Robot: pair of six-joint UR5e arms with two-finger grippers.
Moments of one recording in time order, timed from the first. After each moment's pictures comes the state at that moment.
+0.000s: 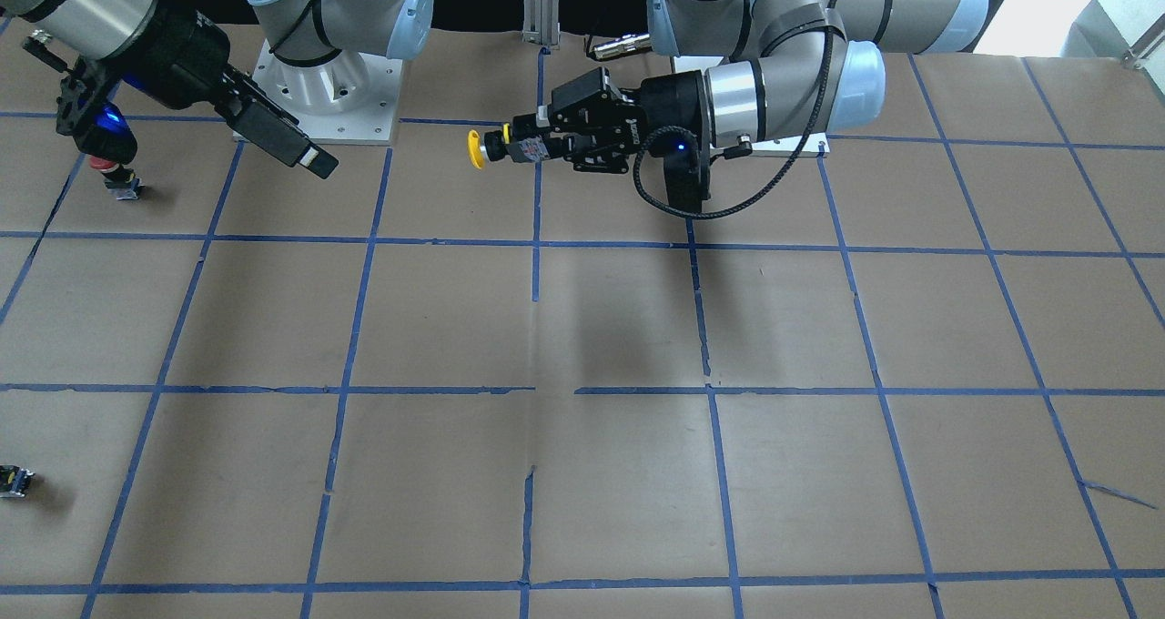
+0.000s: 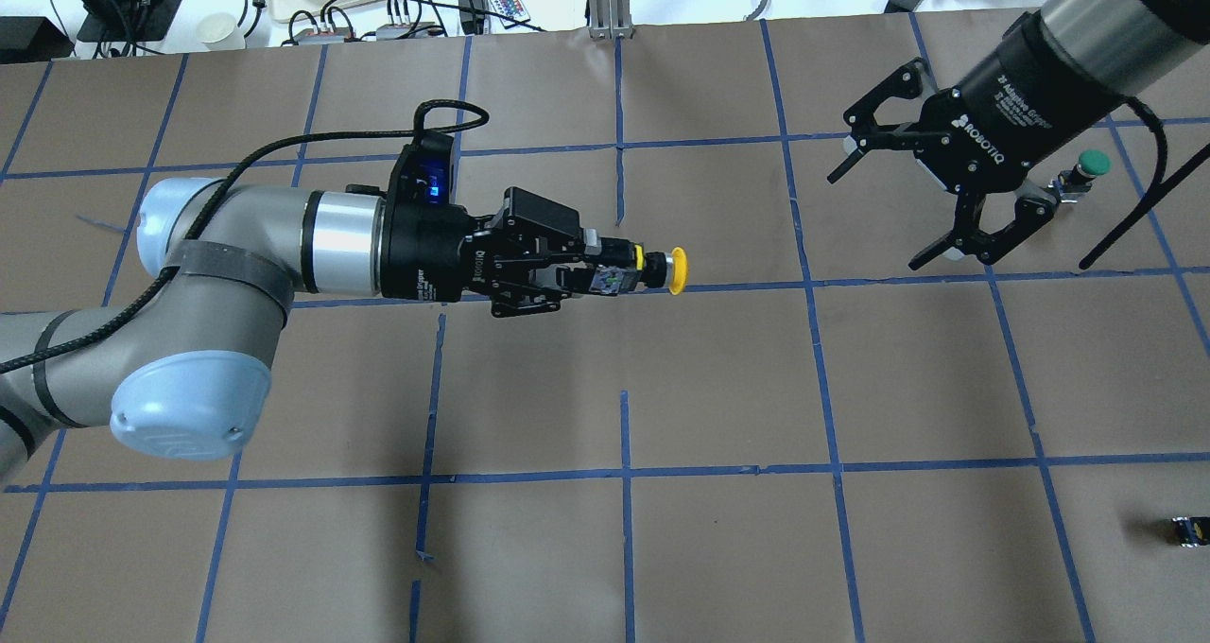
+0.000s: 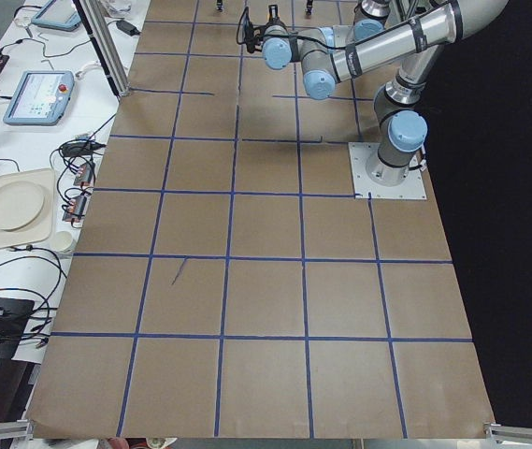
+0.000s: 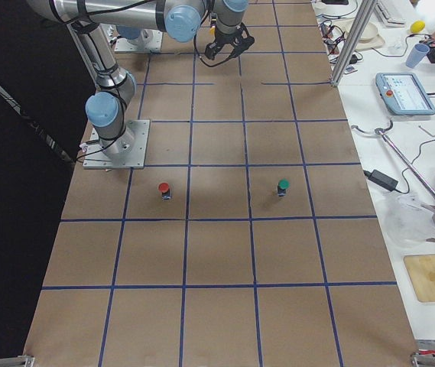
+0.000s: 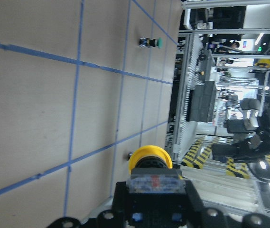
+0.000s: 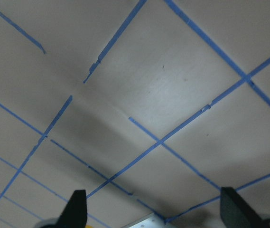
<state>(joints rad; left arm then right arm) -1.56 -1.50 -2.13 -1.19 0.24 -0.04 1.35 -1.65 1.63 -1.30 -1.06 0.59</state>
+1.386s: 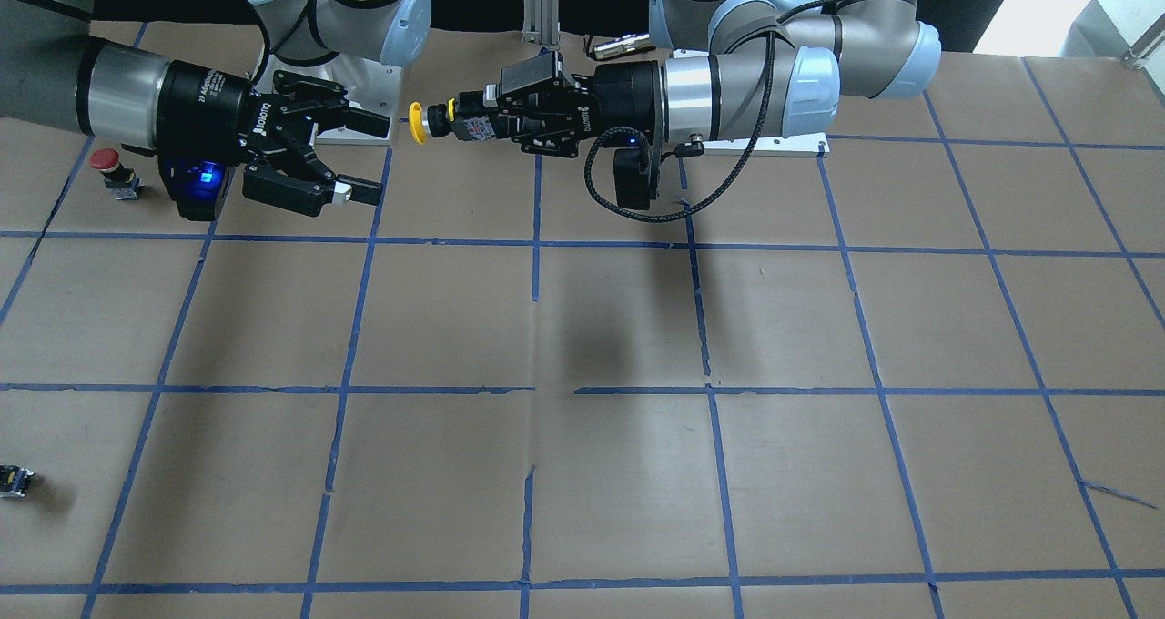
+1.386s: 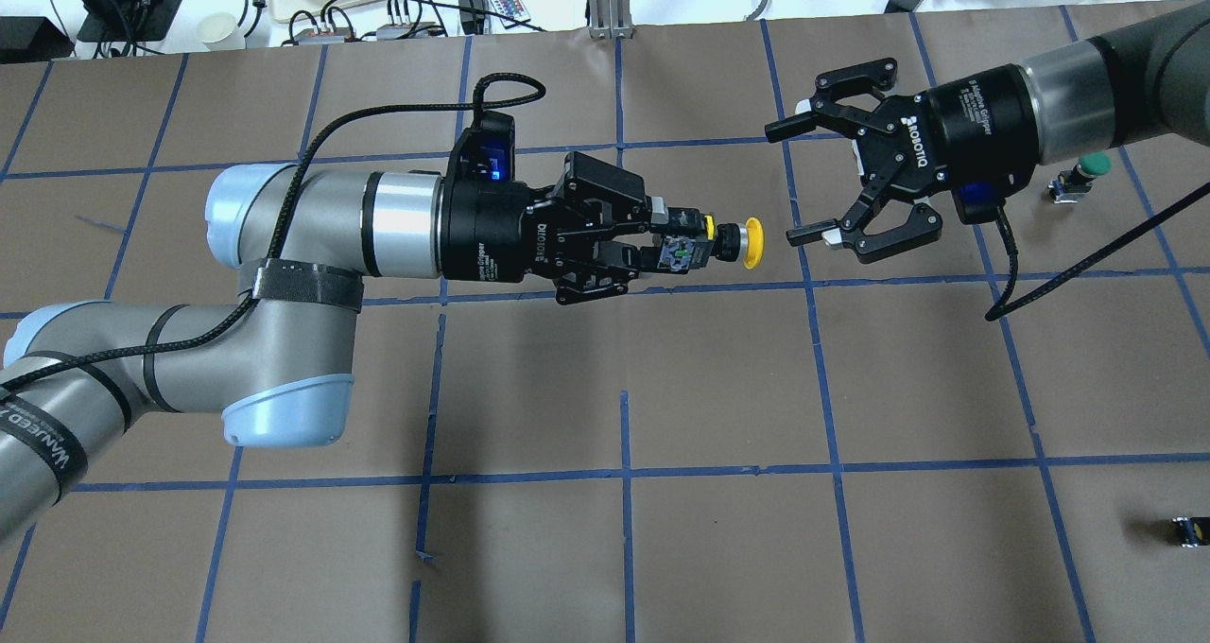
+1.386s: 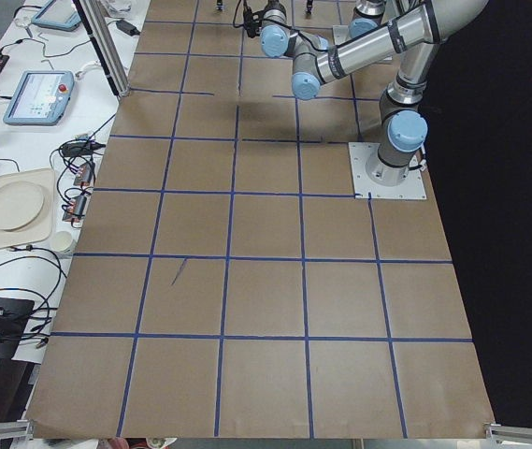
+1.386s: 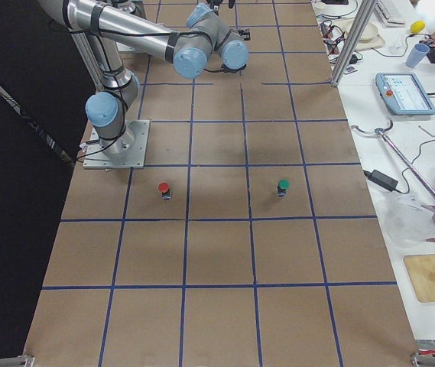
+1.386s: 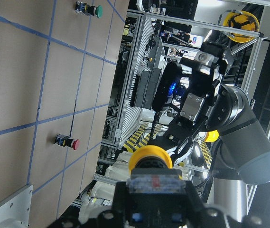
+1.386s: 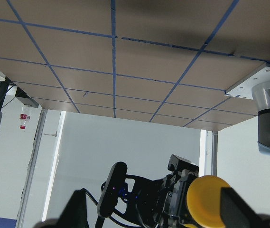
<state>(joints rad) -1.64 -1.61 -2.13 -0.70 0.16 -0.51 1.27 -1.59 1.78 -1.09 -0.50 0.69</state>
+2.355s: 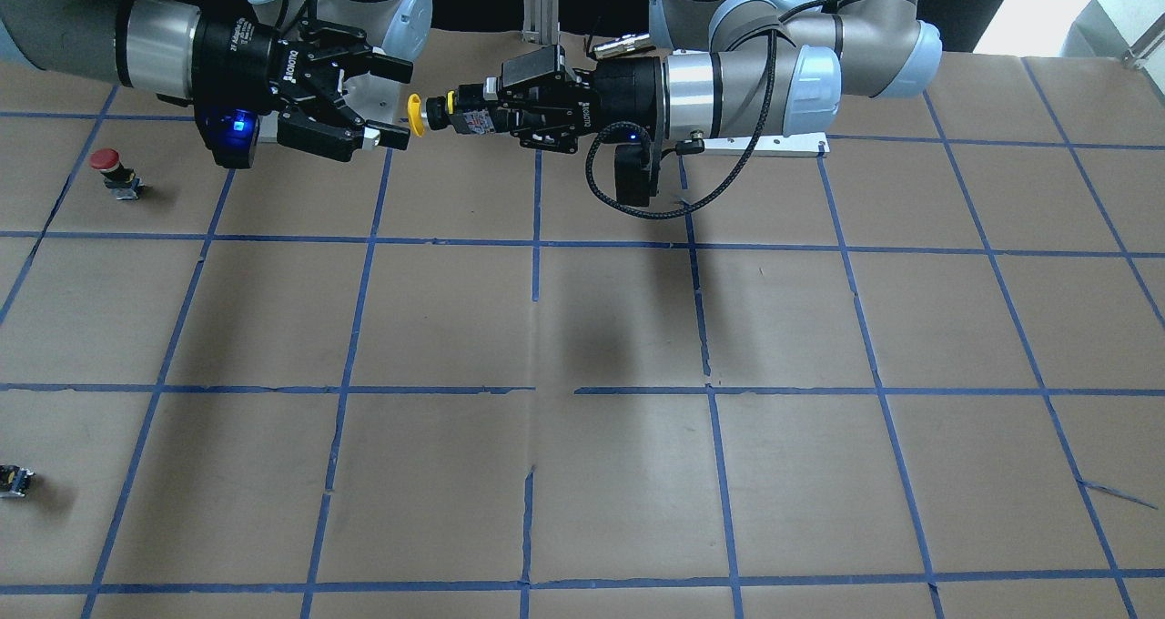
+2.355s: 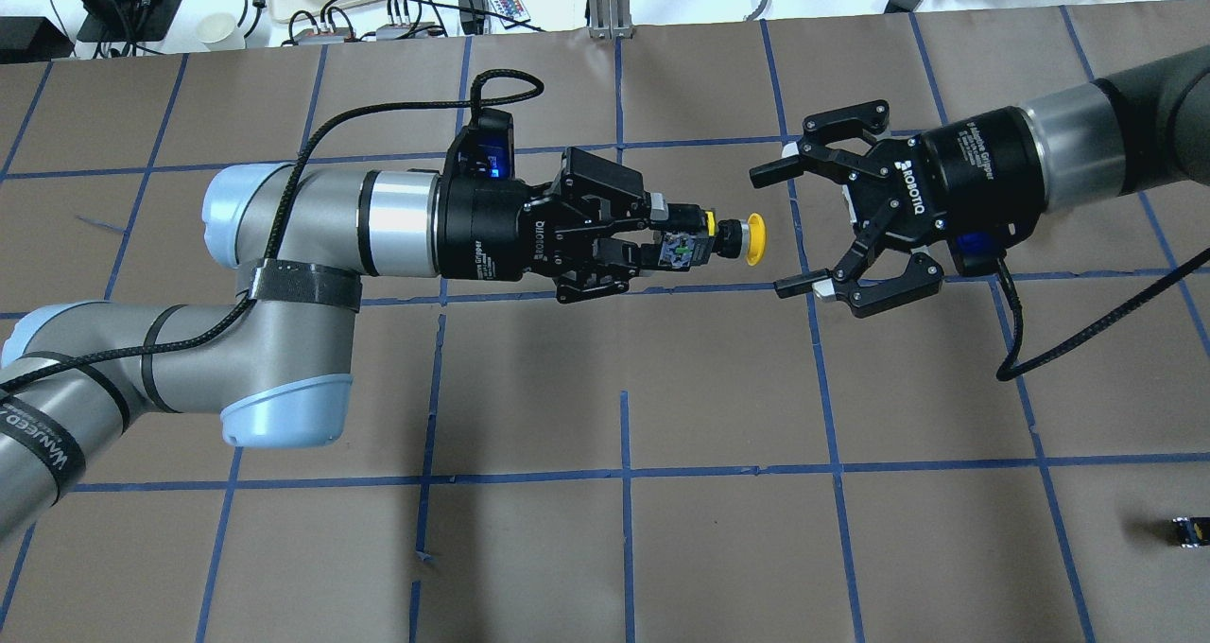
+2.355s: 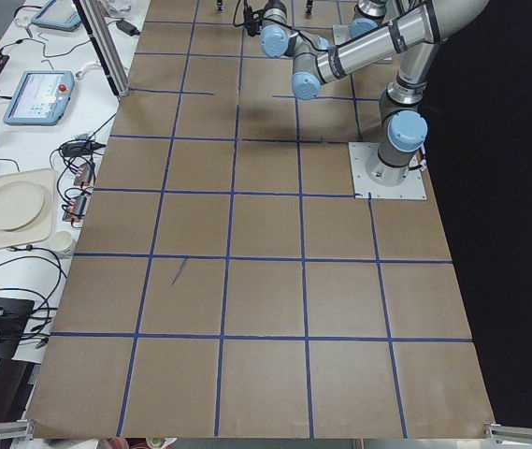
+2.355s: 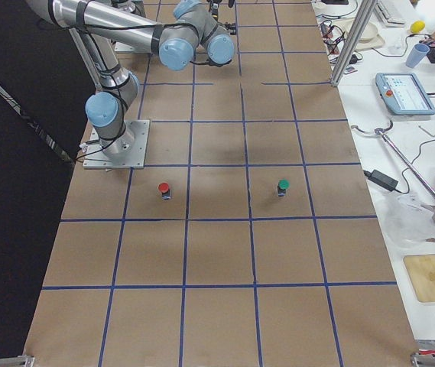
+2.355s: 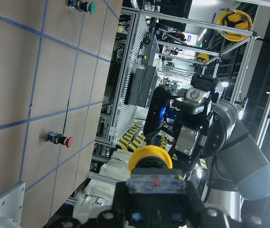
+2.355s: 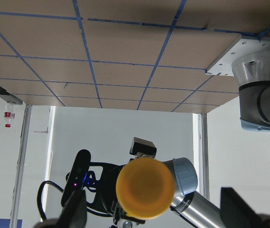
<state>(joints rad) -1.64 -1.61 -2.13 -0.70 0.14 -0.51 1.28 -1.69 1.85 -0.96 -0.51 0.69</state>
